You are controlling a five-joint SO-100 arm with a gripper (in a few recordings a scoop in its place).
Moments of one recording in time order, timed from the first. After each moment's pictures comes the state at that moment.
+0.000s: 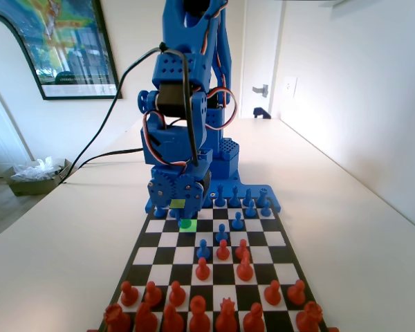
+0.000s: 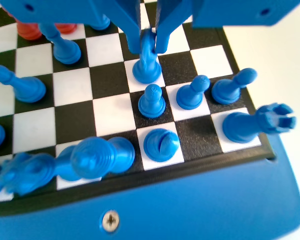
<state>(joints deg) 14.9 88.2 134.6 35.8 -93.2</state>
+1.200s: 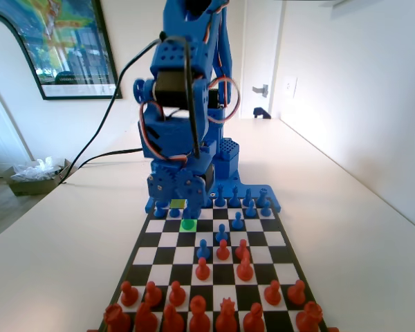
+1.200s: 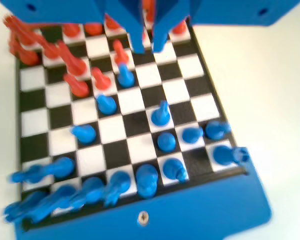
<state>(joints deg) 10.3 97.7 118.4 61.3 -87.3</state>
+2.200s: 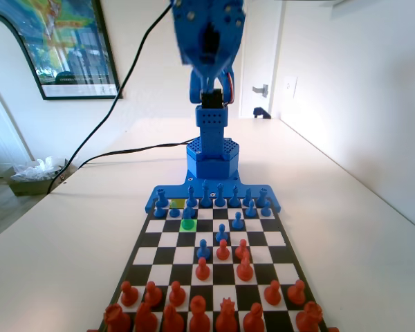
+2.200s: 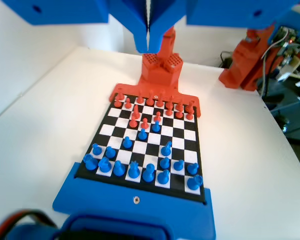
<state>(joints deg) -1.3 156.9 115.8 96.7 -99.6</state>
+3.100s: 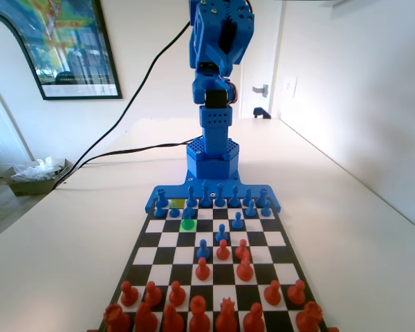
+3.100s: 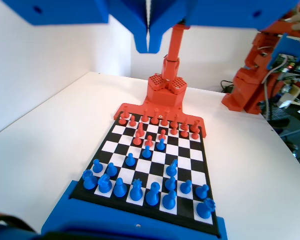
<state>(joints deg) -3.5 169.9 124.7 91.9 -98.6</state>
